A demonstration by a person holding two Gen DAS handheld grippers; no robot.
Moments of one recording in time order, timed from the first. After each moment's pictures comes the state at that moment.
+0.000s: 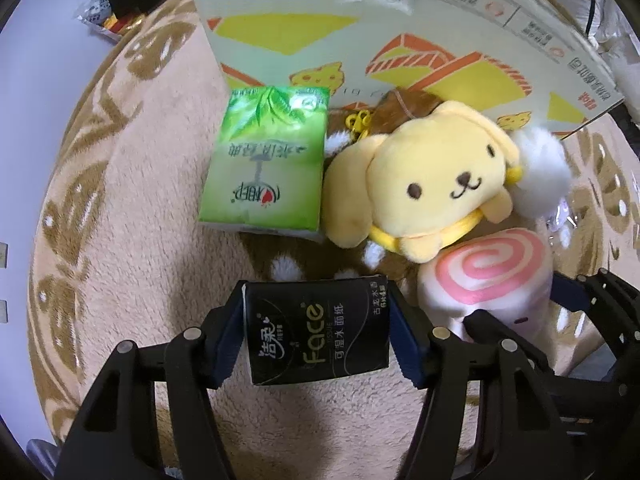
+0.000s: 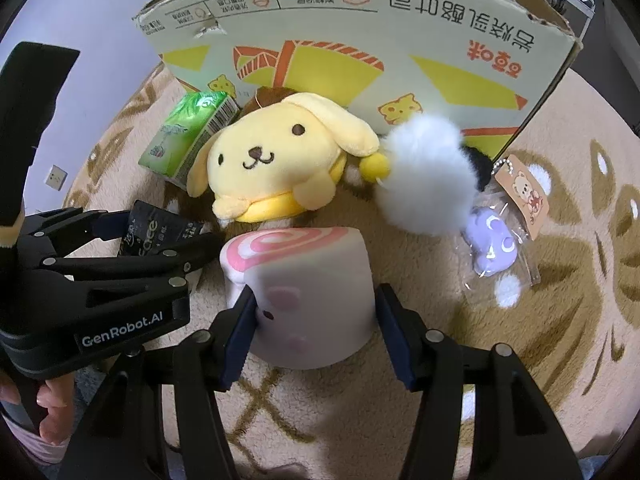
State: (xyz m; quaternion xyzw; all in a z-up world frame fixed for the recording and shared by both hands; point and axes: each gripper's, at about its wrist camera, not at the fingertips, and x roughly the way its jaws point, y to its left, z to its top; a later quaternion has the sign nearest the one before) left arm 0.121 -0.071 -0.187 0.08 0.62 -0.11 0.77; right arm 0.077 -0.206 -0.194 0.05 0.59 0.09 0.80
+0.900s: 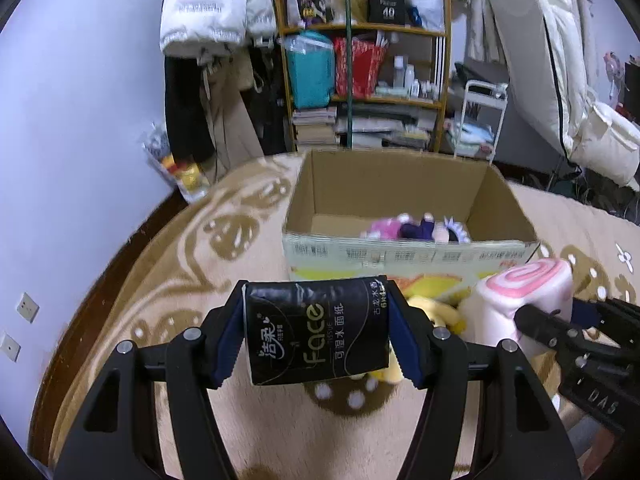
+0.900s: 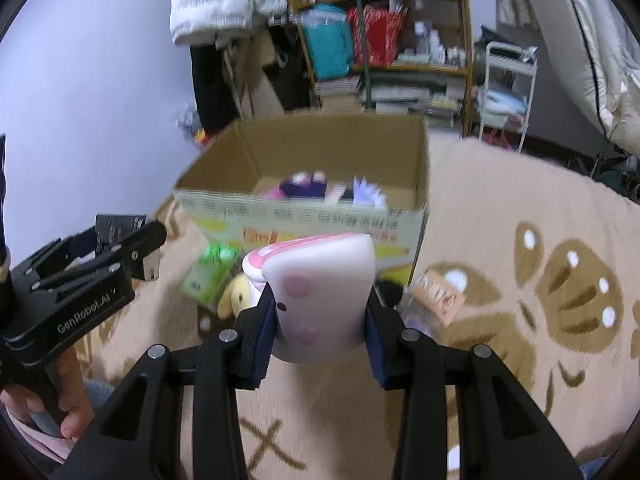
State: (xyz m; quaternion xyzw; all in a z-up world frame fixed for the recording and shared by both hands) left arm 0.082 -0.064 -0.059 0.07 0.34 -0.09 0.93; right arm 0.039 -0.256 -0.098 0.09 0.39 0.05 0.92
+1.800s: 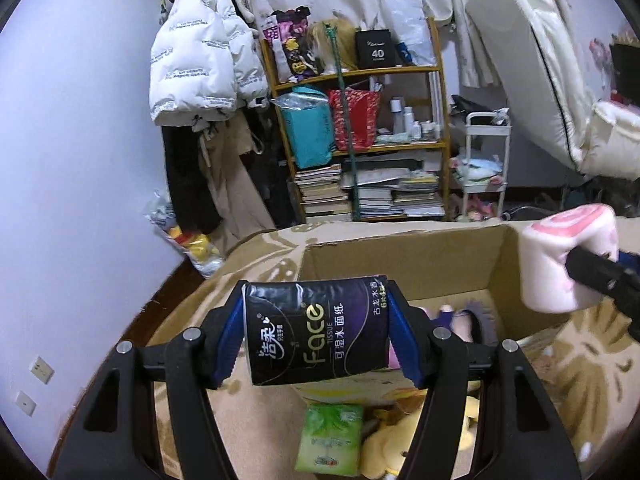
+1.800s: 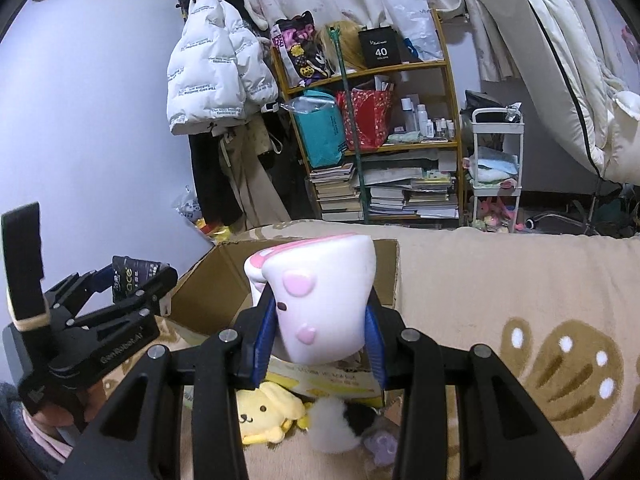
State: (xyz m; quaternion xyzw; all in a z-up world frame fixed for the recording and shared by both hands) left arm 0.141 -0.091 -0.041 0.12 0.25 -0.08 0.96; right arm 0.076 -0.293 -0.063 0.12 0.25 0.04 0.96
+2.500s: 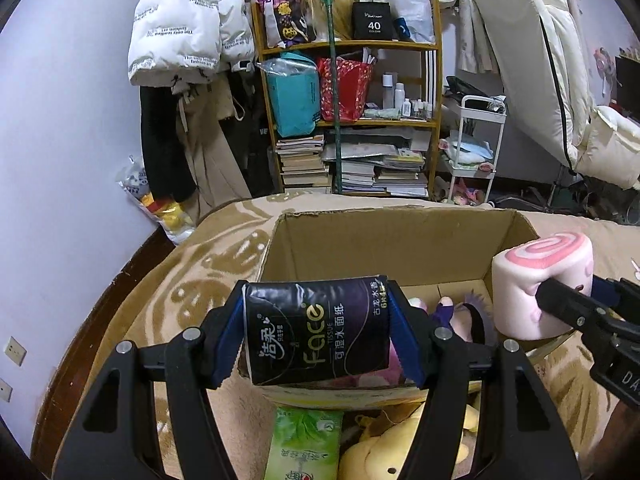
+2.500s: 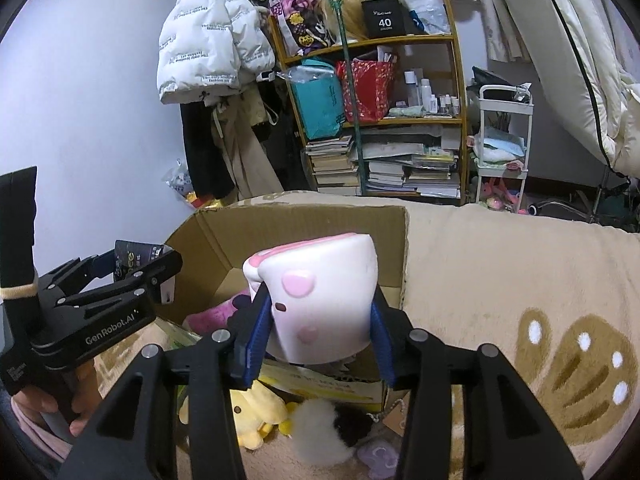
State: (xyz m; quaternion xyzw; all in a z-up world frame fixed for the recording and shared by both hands) left arm 0.180 -0.096 -0.071 0.08 0.31 -0.11 0.94; right arm 0.110 -0.289 -0.098 0.11 0.30 0.04 0.95
